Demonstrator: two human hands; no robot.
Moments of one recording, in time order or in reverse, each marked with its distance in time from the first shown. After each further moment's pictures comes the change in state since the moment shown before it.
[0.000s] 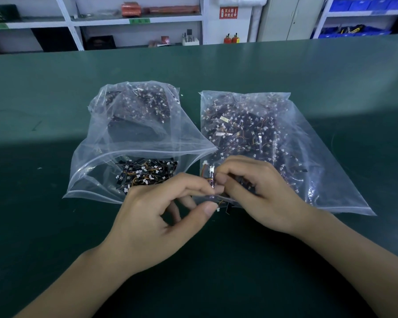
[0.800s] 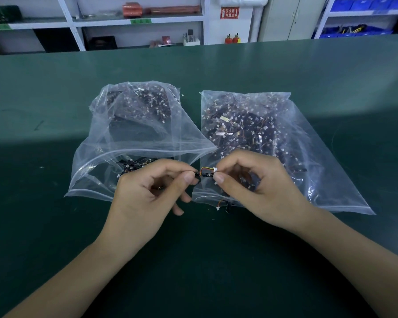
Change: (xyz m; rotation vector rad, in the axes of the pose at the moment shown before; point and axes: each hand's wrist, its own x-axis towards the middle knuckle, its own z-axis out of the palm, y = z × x) left_hand 0.002 -0.024 0.000 -0.232 0.127 -0.343; right_hand -0.001 -0.004 0.002 0.161 0.127 0.035
